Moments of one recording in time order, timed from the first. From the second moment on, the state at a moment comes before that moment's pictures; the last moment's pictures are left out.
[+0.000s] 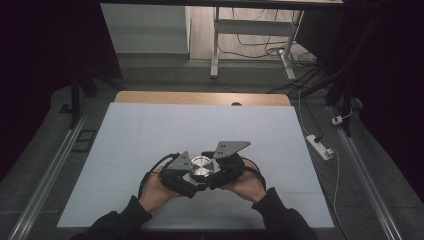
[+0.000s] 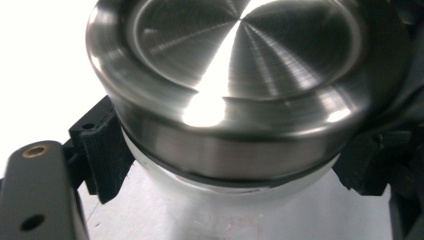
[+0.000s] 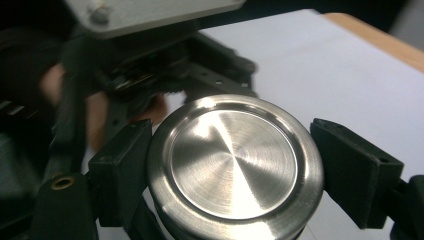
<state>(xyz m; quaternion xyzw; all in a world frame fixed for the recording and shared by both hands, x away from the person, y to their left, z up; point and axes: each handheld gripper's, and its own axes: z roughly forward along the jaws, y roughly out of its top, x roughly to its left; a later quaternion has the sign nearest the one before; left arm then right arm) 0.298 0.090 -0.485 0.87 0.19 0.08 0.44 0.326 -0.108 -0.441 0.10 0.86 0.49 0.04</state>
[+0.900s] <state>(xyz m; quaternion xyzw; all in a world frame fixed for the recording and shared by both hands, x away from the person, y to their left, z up) 0.300 0.092 -0.484 0.86 0.22 0.10 0.44 0.310 -0.097 -0.443 0.21 0.85 0.47 0.09</state>
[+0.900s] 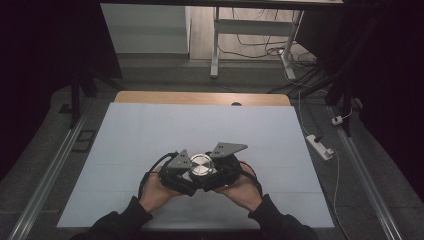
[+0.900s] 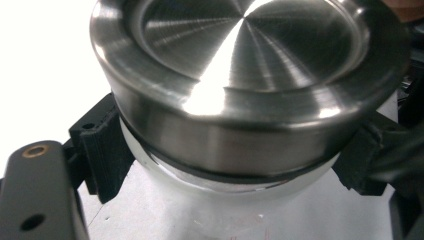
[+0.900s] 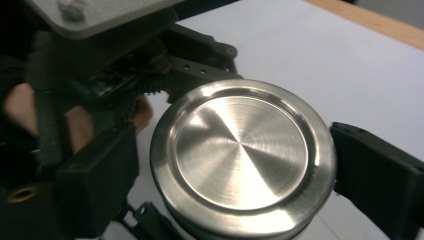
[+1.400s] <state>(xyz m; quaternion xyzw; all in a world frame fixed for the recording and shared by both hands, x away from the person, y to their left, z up) 0.296 0.089 -0.482 0.87 0.17 0.06 0.46 0.332 -0.113 -0.439 0.08 0.87 0.48 -0.01</state>
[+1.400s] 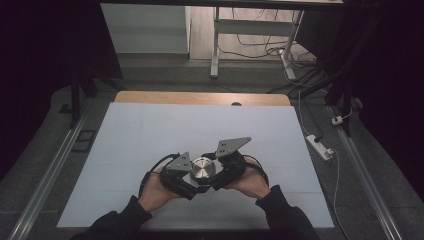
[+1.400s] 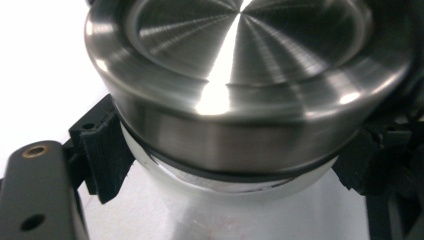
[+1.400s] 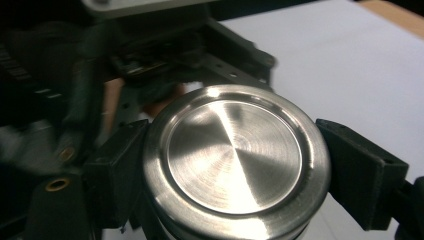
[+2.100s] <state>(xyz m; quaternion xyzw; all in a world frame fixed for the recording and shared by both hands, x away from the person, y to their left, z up) 0.299 0.091 -0.483 0.86 0.22 0.09 0.44 0.312 -0.102 -0.438 0.21 0.86 0.47 0.07</state>
